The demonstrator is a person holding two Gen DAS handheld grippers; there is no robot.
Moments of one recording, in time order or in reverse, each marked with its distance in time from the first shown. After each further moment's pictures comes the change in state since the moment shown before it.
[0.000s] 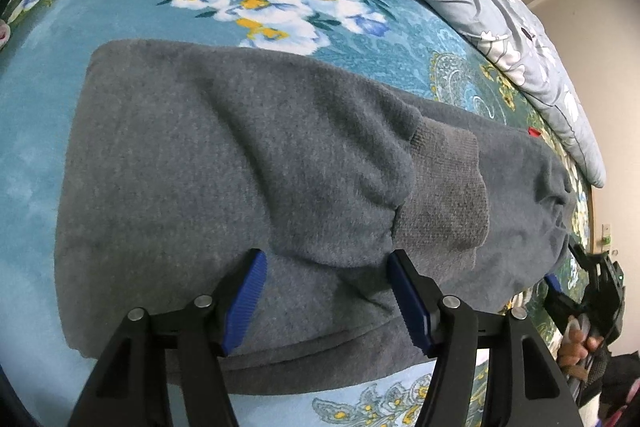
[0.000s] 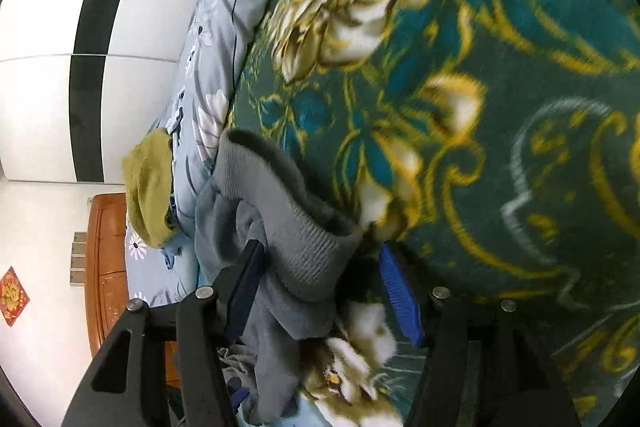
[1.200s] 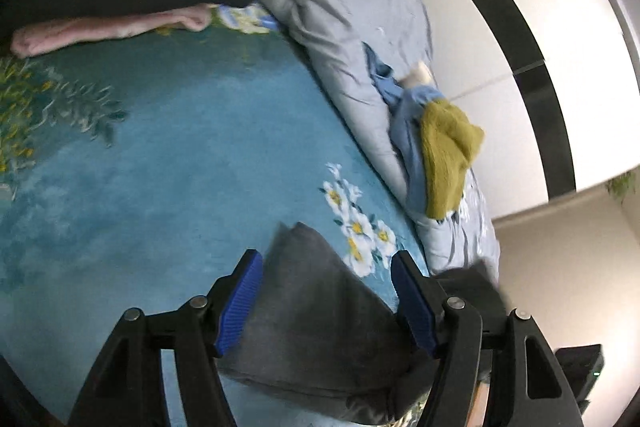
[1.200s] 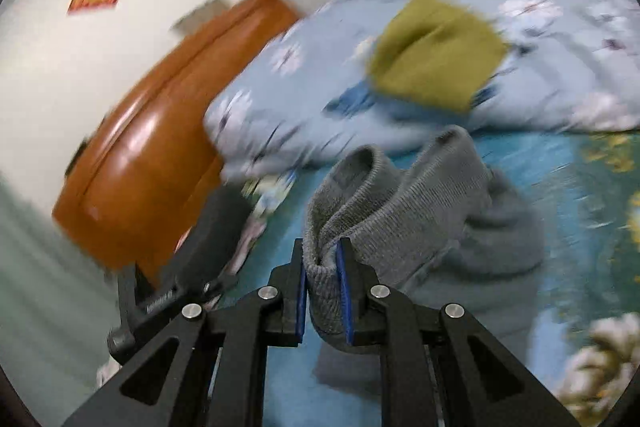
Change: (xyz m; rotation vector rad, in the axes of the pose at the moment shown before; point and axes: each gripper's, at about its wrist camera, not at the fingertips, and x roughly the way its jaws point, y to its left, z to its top) left arm -0.189 0.198 -0.037 -0.580 -0.500 -0.270; right arm 0.095 0.322 -0.277 -0.953 0.306 0.230
